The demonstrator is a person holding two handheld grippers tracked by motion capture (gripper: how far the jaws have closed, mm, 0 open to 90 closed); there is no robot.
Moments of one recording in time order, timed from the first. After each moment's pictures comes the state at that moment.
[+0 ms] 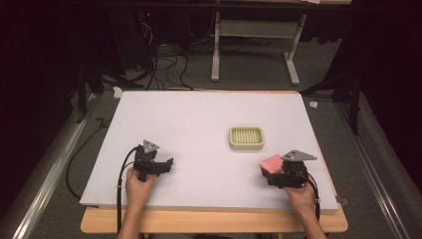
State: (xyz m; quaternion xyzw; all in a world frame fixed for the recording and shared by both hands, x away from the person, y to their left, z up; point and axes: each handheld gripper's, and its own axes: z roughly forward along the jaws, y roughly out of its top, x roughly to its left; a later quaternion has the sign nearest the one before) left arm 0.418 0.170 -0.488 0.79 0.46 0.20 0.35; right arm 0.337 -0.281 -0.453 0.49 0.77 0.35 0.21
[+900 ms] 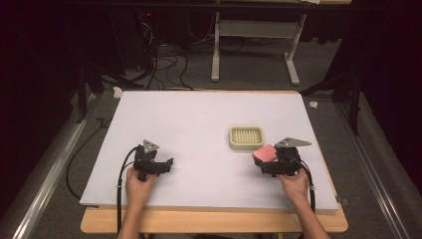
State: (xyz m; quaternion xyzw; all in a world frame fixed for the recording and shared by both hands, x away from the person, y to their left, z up) left arm 0.418 0.170 -0.488 0.79 0.46 0.20 0.35; right arm 0.367 -0.267 -0.433 0.48 0.77 0.38 0.19
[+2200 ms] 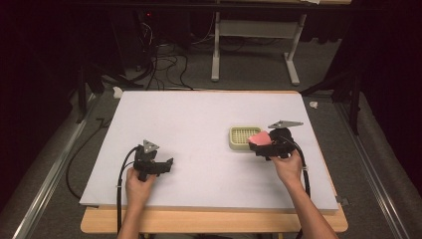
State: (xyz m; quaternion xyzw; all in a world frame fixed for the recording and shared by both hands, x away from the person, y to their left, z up) left arm 0.418 0.170 -0.489 0.79 0.46 0.20 0.35; right arm 0.413 -0.255 -0.413 0.50 0.77 0.36 0.17
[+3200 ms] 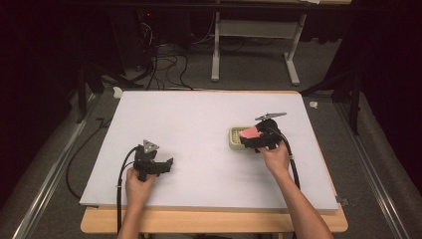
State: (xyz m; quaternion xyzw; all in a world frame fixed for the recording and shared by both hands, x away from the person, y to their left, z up) left arm 0.418 0.170 -0.488 0.79 0.46 0.20 0.35; right arm 0.449 -0.227 -0.419 0.51 0.78 0.33 0.16
